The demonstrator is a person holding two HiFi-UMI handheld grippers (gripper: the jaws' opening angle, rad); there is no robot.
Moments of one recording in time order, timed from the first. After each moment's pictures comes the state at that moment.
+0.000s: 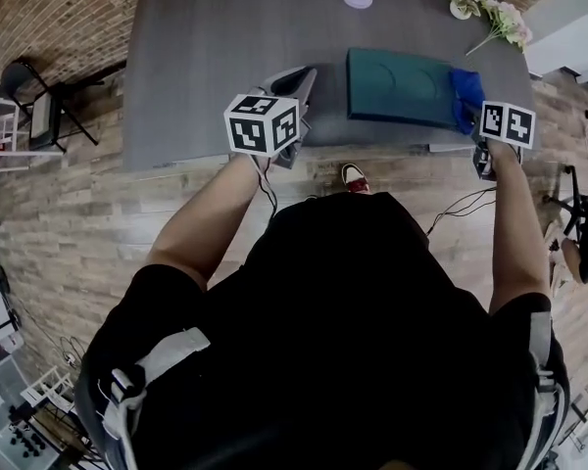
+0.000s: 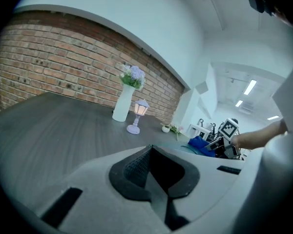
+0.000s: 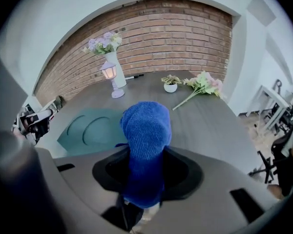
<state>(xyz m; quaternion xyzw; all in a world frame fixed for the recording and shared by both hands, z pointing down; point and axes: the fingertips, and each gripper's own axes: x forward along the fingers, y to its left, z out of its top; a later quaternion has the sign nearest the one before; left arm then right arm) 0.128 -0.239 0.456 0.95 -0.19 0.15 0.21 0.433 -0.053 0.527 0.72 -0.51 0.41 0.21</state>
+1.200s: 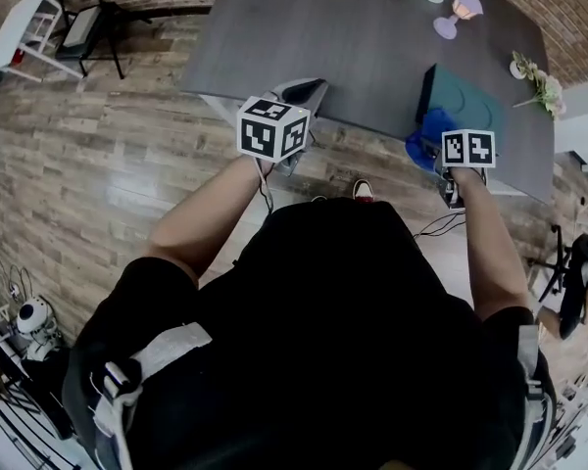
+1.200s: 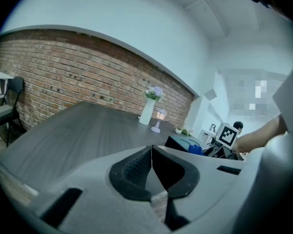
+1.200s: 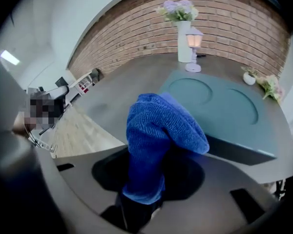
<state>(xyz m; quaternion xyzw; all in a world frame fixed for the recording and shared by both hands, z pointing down) -0.064 -0.210 0.447 0.93 -0.27 0.12 0.20 0.176 -0.092 0.560 0.56 -0.64 0.43 0.30</state>
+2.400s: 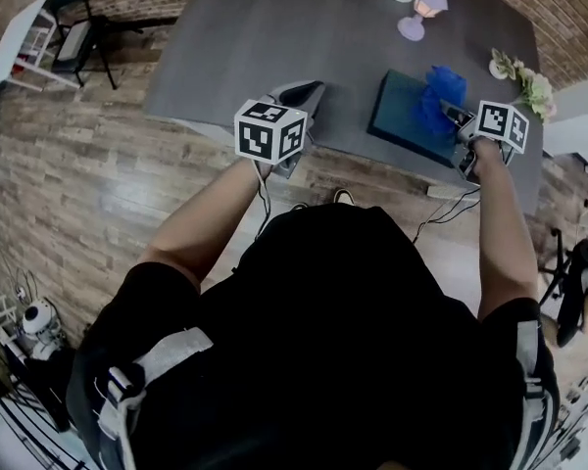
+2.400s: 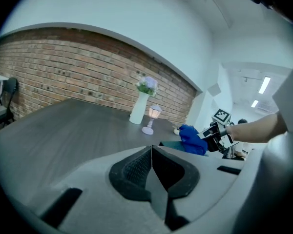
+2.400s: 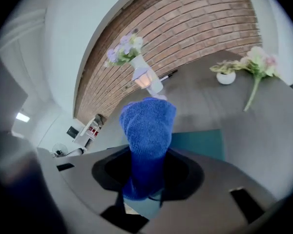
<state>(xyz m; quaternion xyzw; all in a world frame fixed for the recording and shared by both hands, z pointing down) 0.049 -0.230 0.450 0.93 -0.28 0.14 0.21 0.320 -0.176 0.496 0.58 -0.65 0.49 0.08</state>
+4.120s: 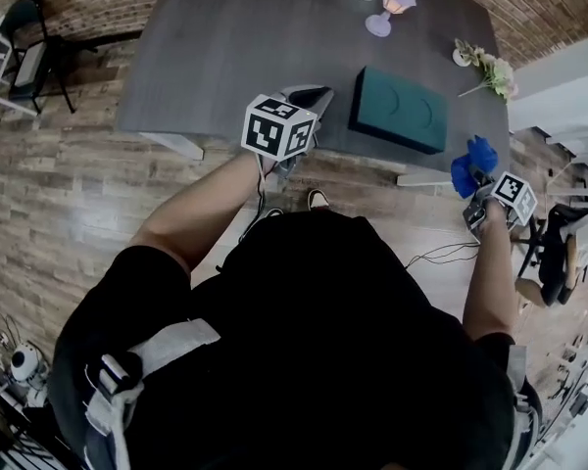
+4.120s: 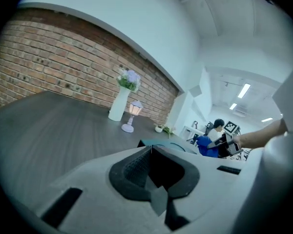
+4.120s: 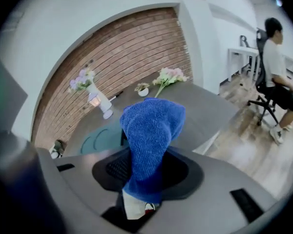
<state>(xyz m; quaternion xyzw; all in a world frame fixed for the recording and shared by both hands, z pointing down) 0.095 -0.206 0.453 0.95 -0.17 0.13 0.22 0.434 0.036 0.499 0.76 -0.43 0.48 0.02</state>
